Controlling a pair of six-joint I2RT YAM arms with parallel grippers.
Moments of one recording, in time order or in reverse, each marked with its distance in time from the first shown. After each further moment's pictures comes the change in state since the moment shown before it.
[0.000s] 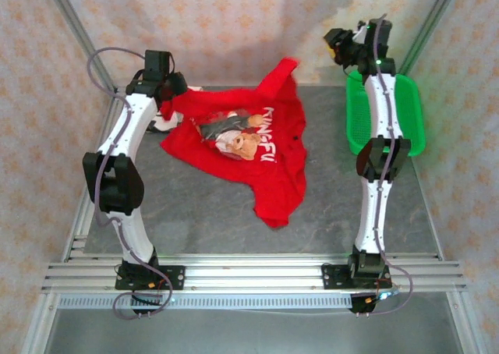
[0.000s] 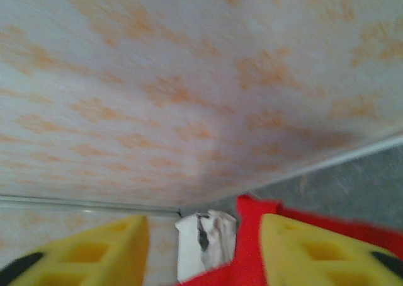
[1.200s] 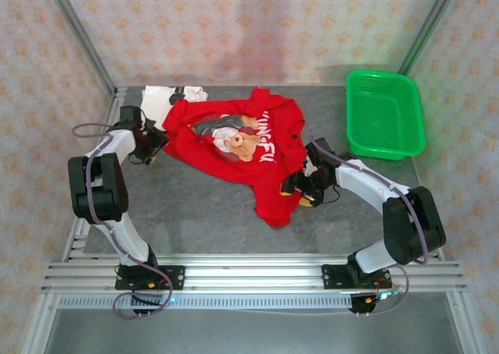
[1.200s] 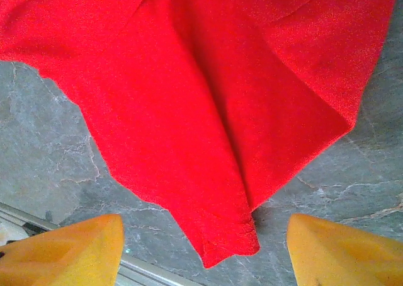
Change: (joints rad) left arm 0.244 -0.086 -0.621 0.105 0.296 -0.245; right arm 0.436 -0.962 -1.762 -0.150 0.193 -0.229
